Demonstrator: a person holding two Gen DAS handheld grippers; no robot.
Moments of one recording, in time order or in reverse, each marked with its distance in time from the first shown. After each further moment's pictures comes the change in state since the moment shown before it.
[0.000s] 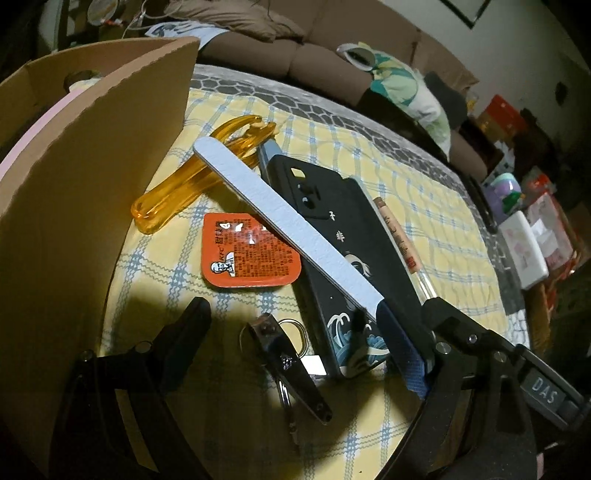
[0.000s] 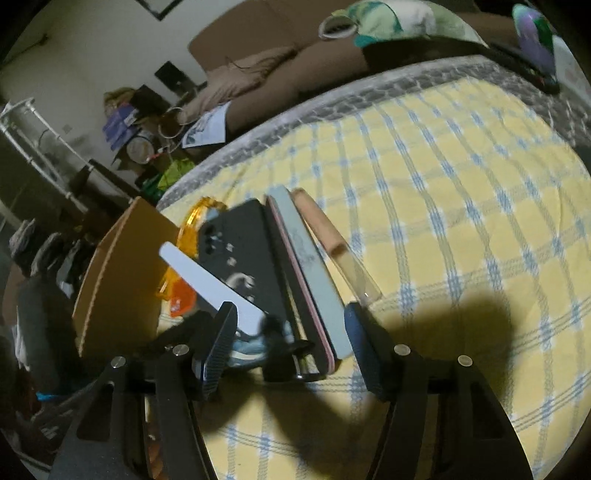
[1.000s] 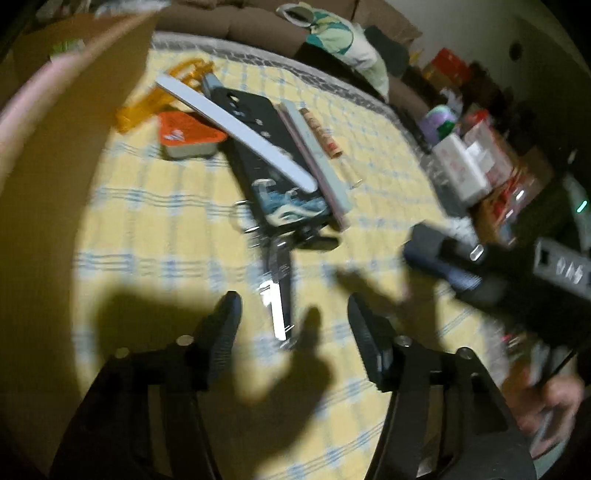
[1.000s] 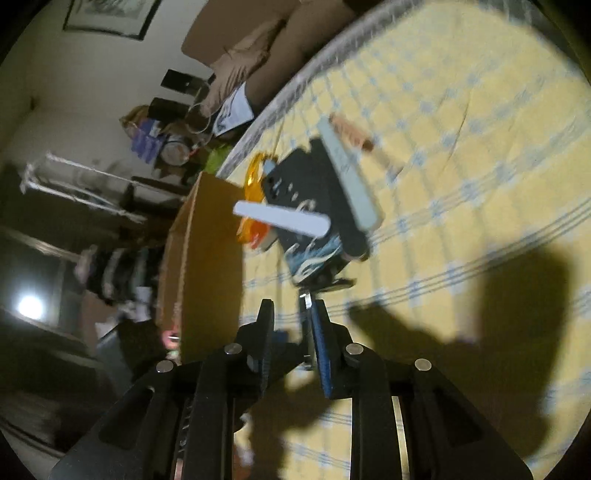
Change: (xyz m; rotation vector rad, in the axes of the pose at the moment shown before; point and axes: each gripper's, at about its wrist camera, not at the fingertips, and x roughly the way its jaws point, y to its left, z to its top) left arm -0.066 -0.013 -0.073 0.151 0.163 -0.140; right arm -0.076 0.001 -0.038 0.211 0.134 0.217
